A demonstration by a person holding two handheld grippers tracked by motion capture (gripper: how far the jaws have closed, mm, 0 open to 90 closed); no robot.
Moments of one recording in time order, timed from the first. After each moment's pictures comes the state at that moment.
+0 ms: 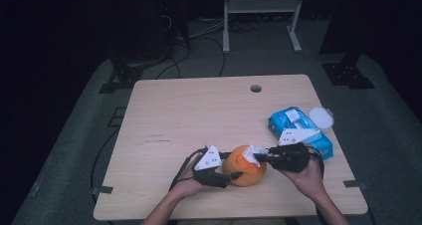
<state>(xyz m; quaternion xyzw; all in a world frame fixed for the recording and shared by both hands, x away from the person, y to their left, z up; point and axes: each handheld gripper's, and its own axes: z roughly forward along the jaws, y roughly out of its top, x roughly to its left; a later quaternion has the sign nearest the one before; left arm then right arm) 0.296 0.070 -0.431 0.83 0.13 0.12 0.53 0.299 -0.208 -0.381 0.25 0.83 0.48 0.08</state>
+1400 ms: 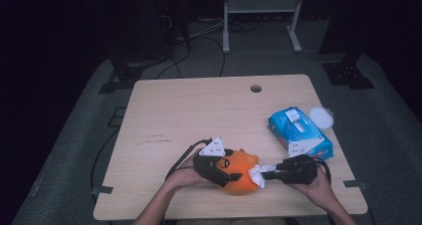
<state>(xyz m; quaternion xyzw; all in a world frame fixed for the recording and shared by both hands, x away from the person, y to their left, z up) 0.314 0.061 -0.423 0.87 0.13 0.04 0.48 0.290 -0.237 -0.420 0.23 0.85 0.47 -0.04</state>
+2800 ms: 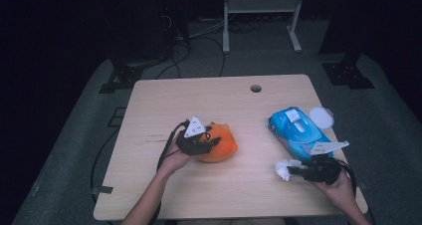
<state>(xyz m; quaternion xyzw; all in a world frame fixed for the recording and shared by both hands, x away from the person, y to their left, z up) 0.364 0.107 -0.419 0.83 0.24 0.19 0.47 0.295 -0.305 -0.452 0.36 0.84 0.41 0.06</state>
